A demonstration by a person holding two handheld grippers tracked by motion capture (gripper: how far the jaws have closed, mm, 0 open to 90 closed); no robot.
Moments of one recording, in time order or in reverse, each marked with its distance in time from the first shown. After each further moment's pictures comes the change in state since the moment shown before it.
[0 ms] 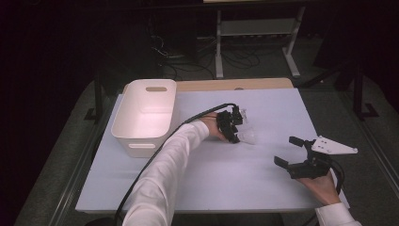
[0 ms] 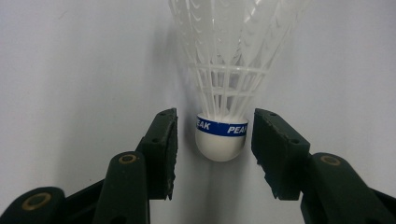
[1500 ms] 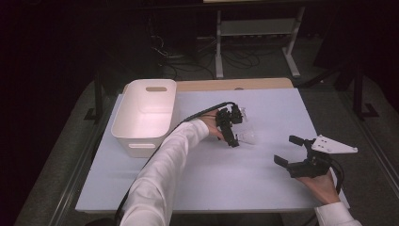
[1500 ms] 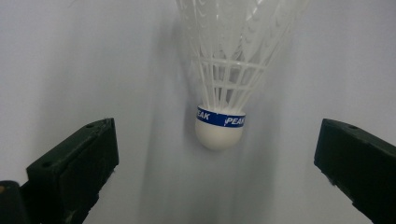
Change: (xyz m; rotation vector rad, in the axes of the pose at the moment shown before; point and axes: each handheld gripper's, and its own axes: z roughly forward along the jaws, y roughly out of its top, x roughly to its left) left arm -0.001 0.001 -0.006 0.027 0.010 -0.040; right arm -0.001 0.001 0.001 -0.007 -0.004 0.002
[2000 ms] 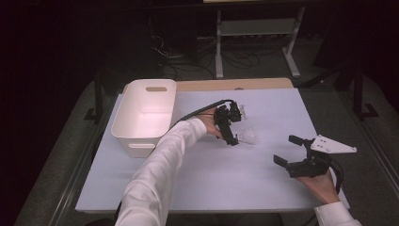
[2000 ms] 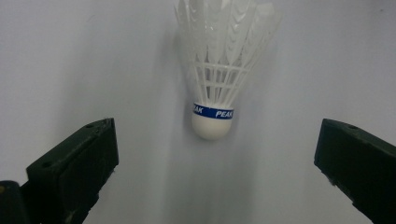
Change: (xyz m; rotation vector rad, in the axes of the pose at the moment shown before) left arm -0.008 0.002 -0.019 -0.020 0.027 0.011; right arm 0.001 0.001 0.002 0.003 -0.004 -0.003
